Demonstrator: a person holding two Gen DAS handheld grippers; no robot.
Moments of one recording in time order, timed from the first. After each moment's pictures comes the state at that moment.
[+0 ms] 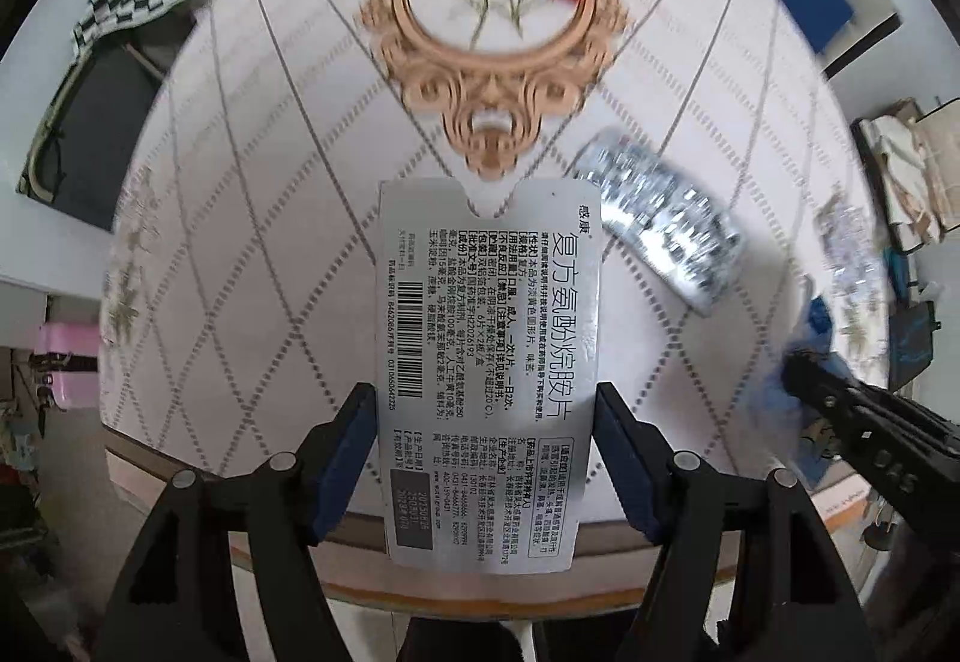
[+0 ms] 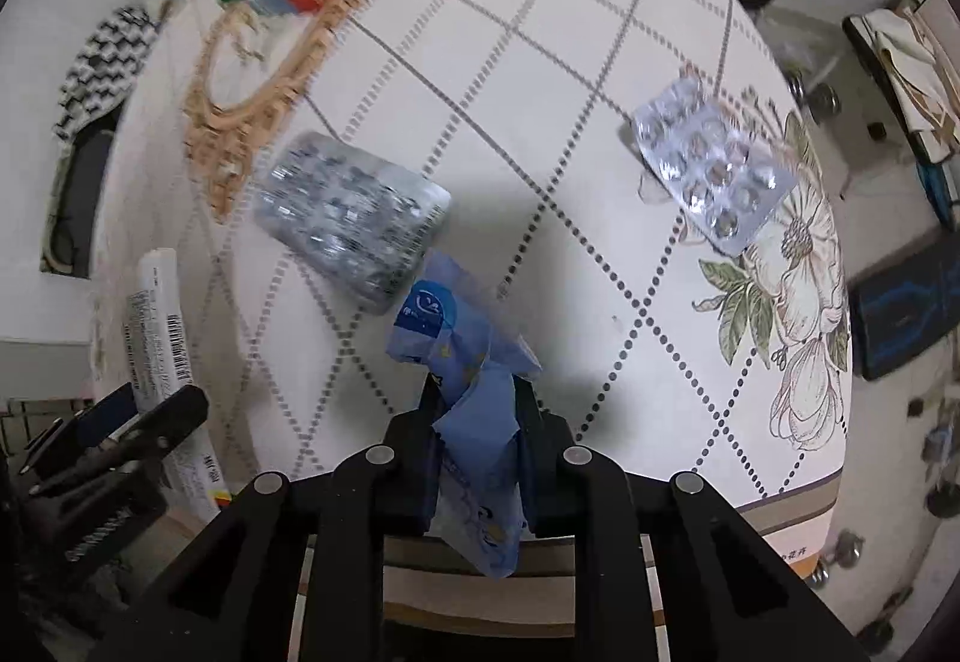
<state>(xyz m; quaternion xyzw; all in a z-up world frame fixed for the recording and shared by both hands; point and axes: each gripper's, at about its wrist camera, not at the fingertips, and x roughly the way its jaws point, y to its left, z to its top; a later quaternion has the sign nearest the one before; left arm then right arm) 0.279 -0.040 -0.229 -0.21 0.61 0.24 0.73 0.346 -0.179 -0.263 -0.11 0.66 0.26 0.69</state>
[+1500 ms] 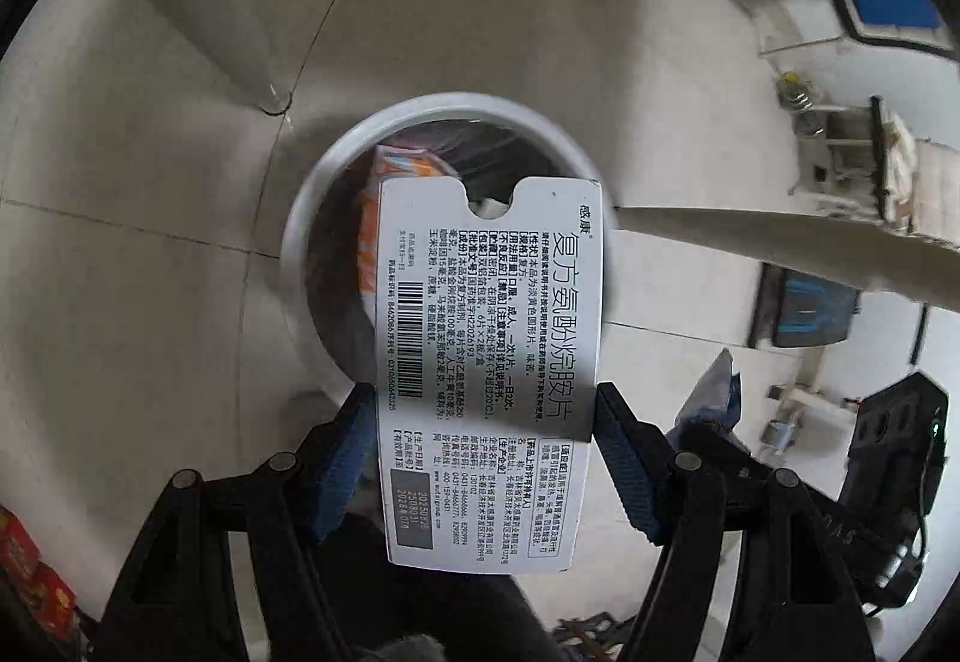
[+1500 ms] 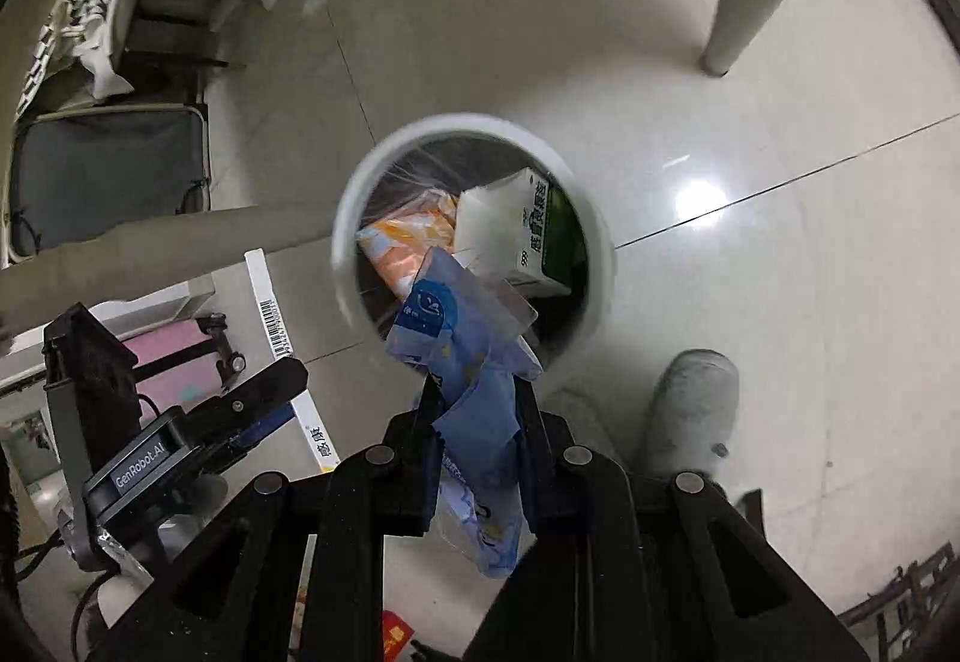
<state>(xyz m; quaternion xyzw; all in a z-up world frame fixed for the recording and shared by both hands) 0.036 -0.020 -0.645 -0.44 0.64 0.11 0.62 0.081 -0.297 -0.653 0.04 0.79 0.22 0.58</state>
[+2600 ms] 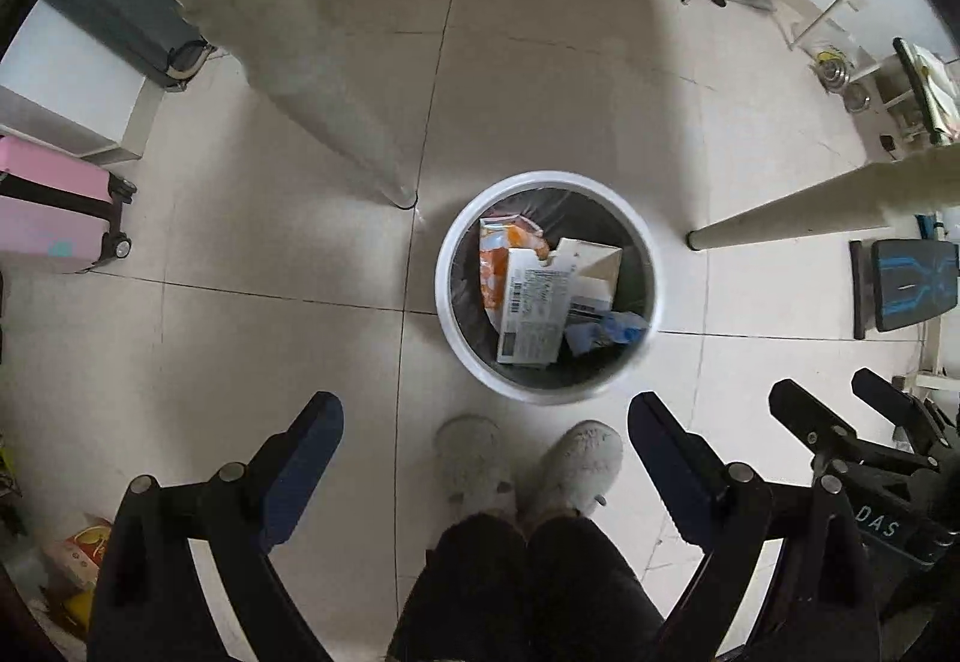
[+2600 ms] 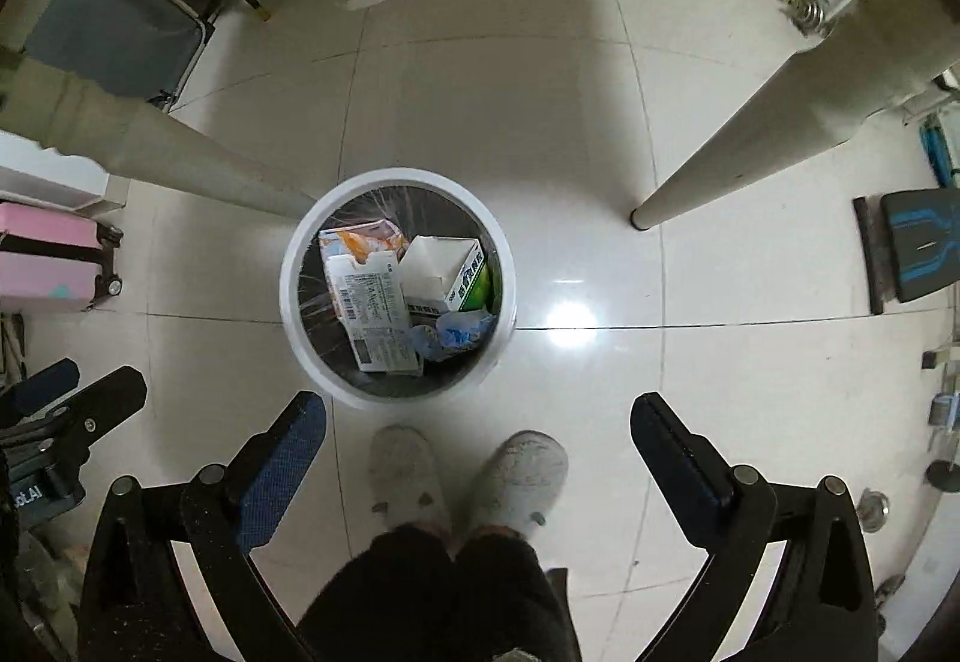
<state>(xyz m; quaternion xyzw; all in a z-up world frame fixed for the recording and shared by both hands) 0.001 -0.054 -0.483 -0.26 0.65 0.22 0.68 0.052 -0.272 -0.525 -0.20 0.67 0.24 0.67</state>
